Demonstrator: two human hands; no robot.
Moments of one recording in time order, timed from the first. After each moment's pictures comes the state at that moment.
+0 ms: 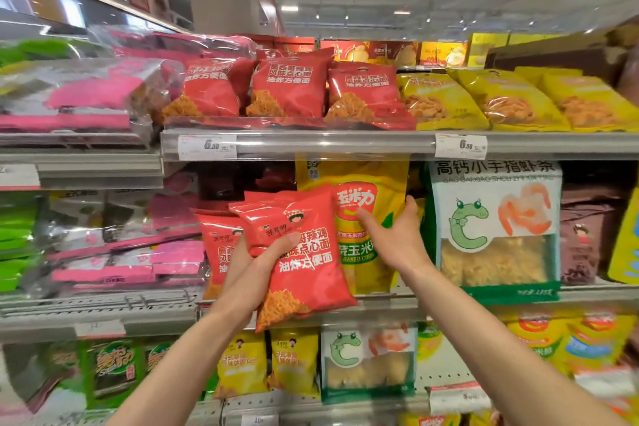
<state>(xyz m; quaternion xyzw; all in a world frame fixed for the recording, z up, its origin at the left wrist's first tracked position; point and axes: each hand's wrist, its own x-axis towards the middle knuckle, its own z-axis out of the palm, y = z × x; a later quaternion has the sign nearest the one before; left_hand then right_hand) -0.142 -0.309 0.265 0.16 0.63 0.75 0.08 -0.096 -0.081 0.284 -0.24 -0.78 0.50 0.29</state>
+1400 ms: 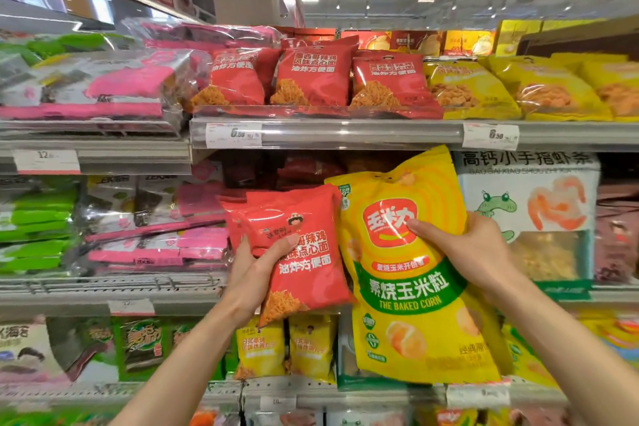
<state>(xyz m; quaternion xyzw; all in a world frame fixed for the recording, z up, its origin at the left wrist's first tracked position) -0.152 -0.340 0.243 0.17 0.65 0.74 0.04 -0.023 -0.066 0.298 -0.18 -0.78 0.54 0.27</state>
